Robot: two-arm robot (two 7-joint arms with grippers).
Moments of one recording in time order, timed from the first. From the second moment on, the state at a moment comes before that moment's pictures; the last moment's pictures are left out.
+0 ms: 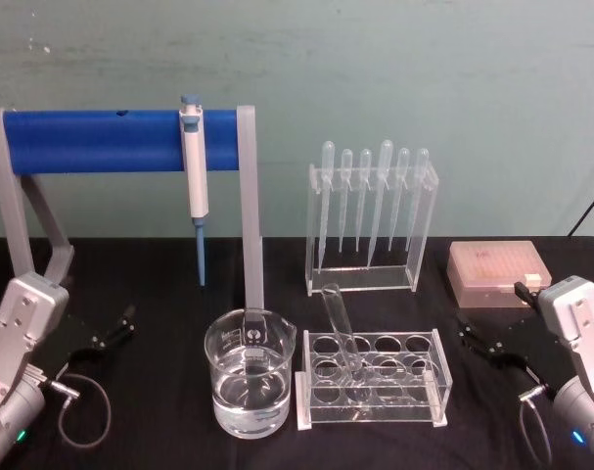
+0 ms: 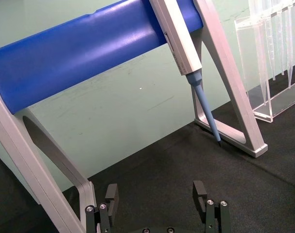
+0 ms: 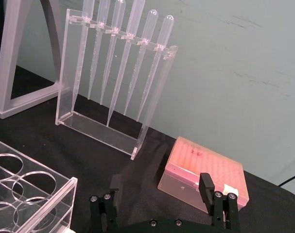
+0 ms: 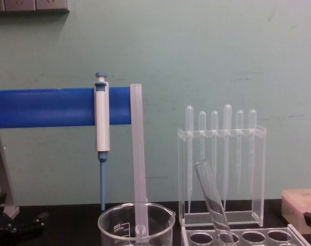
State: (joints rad) left arm -0.20 0.60 0.45 -1.41 -0.25 -0.12 0.03; right arm 0.20 0.60 -0.45 -1.41 0.25 -0.12 -0.03
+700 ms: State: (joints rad) left arm -0.20 0.60 0.45 -1.41 -0.25 -0.12 0.03; right arm 0.17 0.62 -0.42 -1.44 0.25 -0.13 -0.03
